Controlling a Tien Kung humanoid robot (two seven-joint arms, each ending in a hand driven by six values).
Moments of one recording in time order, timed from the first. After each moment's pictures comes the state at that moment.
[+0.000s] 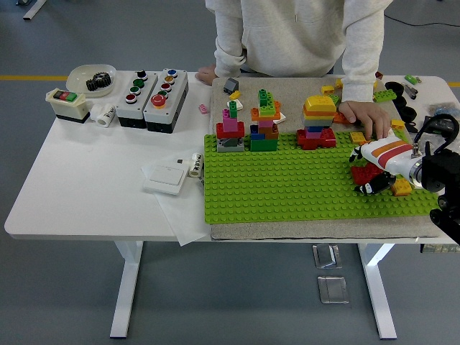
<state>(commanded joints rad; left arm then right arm) -0.17 0.05 -0.73 -0.18 1.16 -0.10 0.25 0.85 -0.45 0.45 0.80 -2.00 -0.07 0.10</state>
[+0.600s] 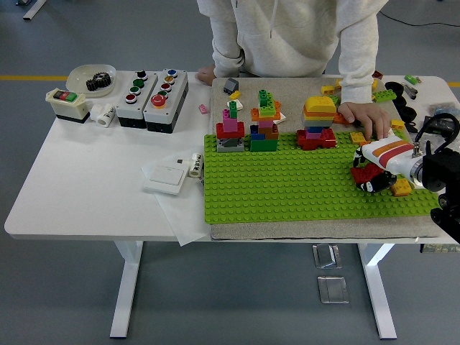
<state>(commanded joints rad) -0.17 0.05 -0.73 -0.18 1.16 -0.10 0.25 0.86 -0.44 0.45 0.79 -2.00 -0.06 0.10</state>
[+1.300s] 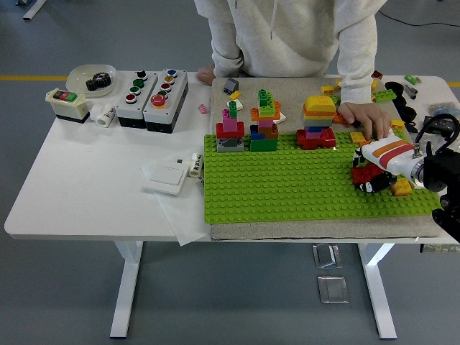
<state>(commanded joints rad) -0.18 0.05 -0.72 -0.18 1.16 -0.10 0.25 0.86 -0.45 0.44 0.78 -2.01 -0.09 0.13</state>
